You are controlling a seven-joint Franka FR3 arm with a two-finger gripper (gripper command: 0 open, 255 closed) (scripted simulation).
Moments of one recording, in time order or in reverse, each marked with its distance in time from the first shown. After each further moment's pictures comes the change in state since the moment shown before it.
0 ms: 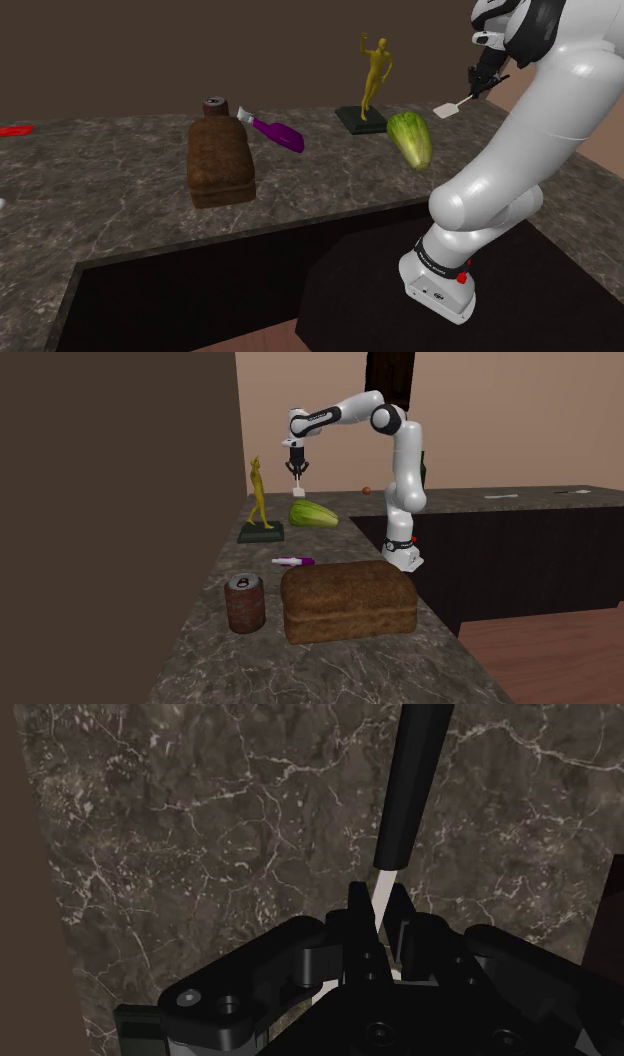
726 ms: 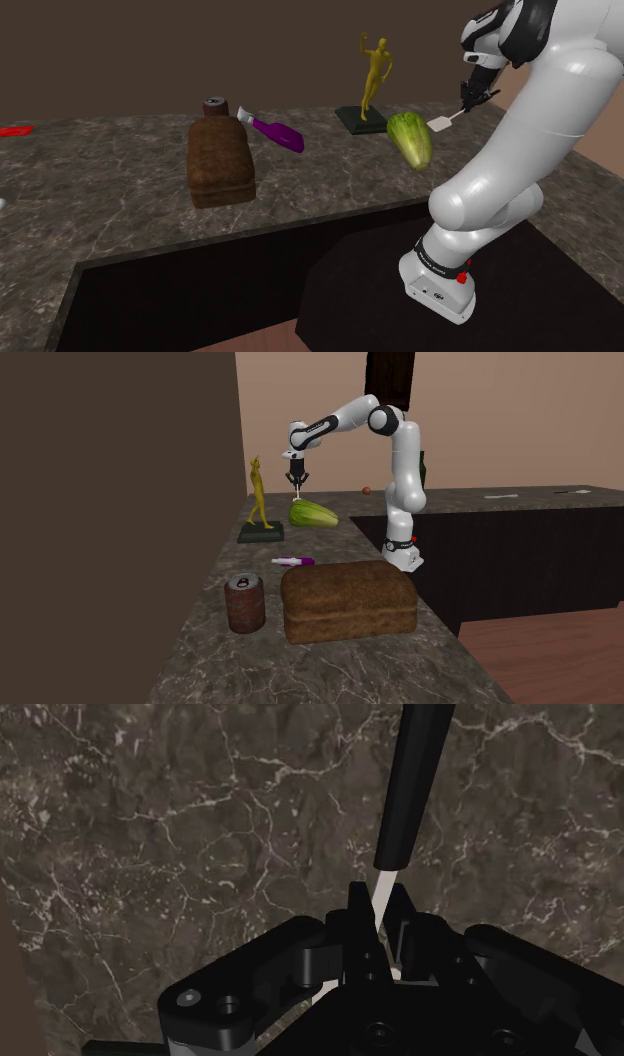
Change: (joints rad) arm -0.007 0.033 -0.002 -0.117 0.022 0.143 -0.014
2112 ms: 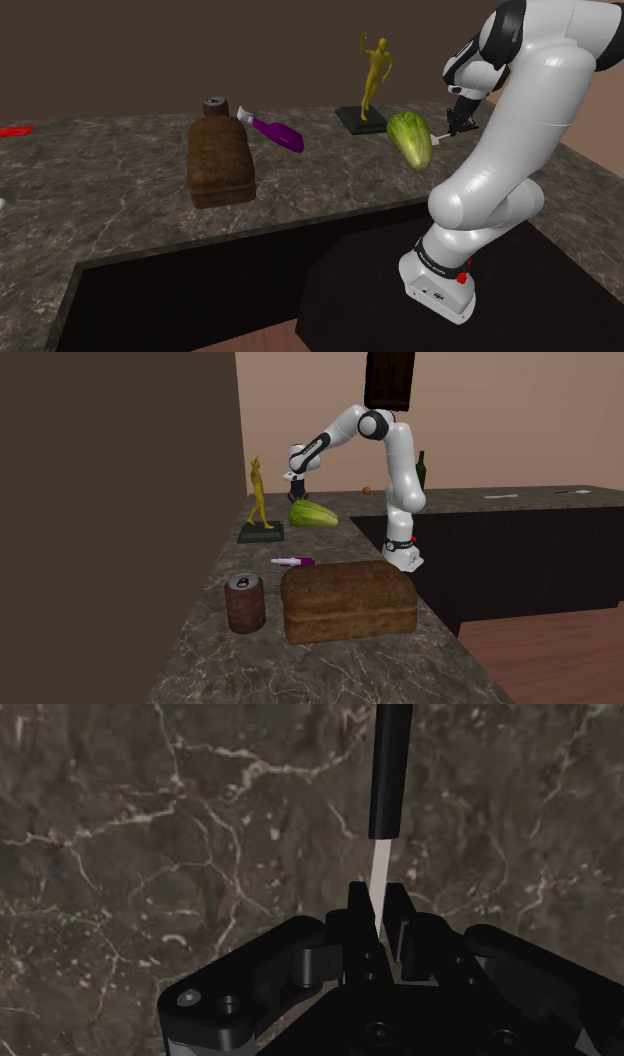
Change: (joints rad) arm -0.026 0.129 0.019 -0.160 0.102 0.261 -0.060
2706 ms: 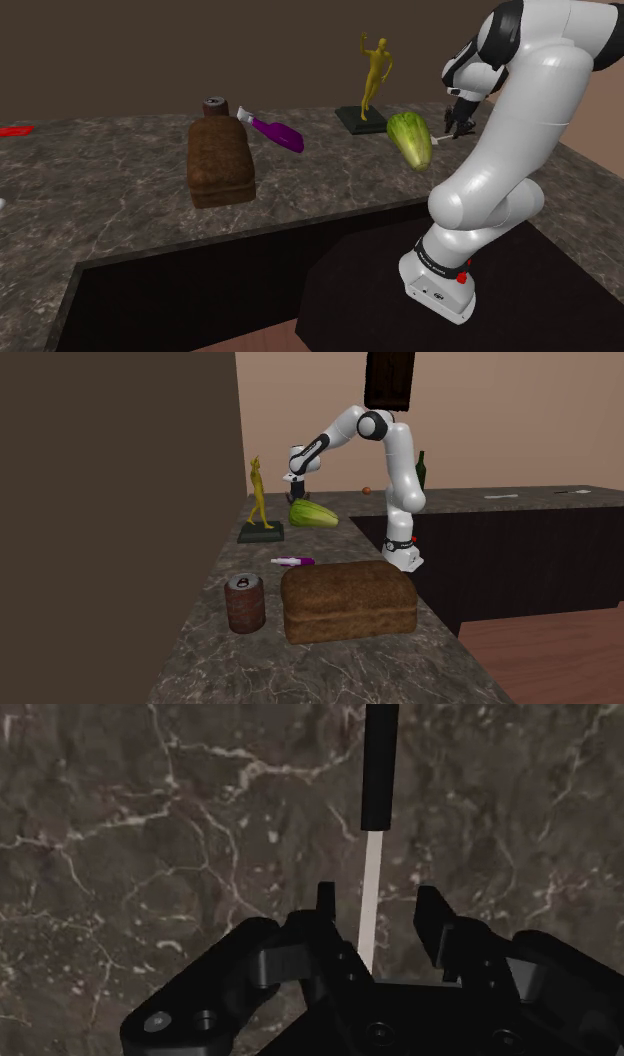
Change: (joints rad) arm -0.003 0.012 0.003 -0.006 0.011 0.016 -0.006
